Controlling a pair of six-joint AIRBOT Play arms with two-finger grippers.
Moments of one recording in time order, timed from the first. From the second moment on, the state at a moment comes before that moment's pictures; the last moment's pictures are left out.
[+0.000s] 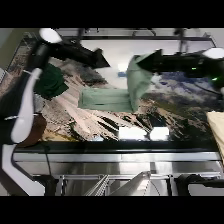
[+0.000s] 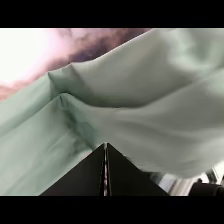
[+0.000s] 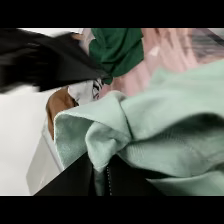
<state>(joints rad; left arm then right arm) -0.18 -1.85 2.04 0.66 -1.39 -1.33 0.14 -1.55 1.42 -0.28 1.10 1.05</state>
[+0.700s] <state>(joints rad) 0.14 -1.44 1.54 0.55 -1.46 -1.19 0.41 -1.92 1.76 -0.43 1.05 1.13</state>
